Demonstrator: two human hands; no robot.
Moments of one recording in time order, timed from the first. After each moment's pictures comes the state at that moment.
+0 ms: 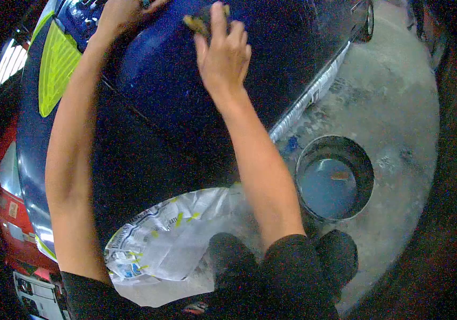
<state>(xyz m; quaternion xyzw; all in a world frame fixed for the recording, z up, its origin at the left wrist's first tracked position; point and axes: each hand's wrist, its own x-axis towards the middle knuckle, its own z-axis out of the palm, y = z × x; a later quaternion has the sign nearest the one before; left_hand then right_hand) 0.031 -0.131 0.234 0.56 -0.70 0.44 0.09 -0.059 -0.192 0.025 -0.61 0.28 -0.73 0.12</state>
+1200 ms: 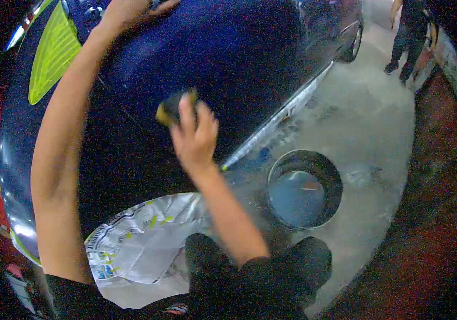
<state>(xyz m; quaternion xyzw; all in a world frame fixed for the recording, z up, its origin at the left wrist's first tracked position) 0.035 -0.133 0.240 0.55 -0.69 0.46 0.09 -0.056 -0.109 -0.084 -0.66 0.18 -0.72 0.10</state>
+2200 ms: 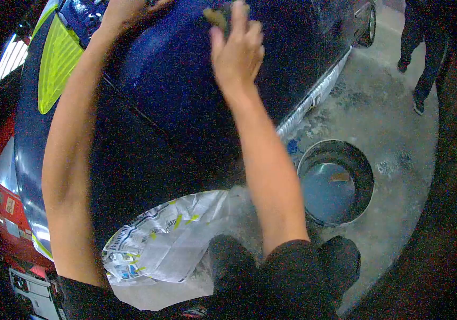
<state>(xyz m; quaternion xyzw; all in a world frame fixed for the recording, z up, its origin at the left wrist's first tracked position) 0.031 -0.132 0.235 0.58 -0.68 0.44 0.07 -0.063 -0.216 0.027 -0.59 0.28 -0.74 0.15</state>
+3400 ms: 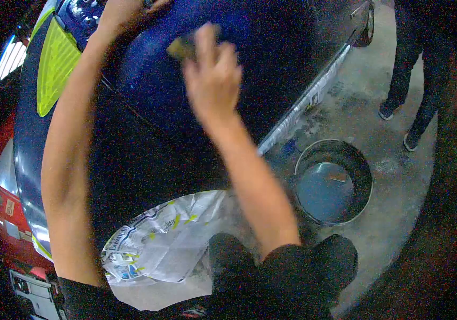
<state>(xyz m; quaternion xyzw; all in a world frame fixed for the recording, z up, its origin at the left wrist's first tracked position) 0.026 -0.132 0.233 0.57 -0.68 0.45 0.09 -0.056 -0.166 0.001 -0.62 0.25 -0.73 0.13</state>
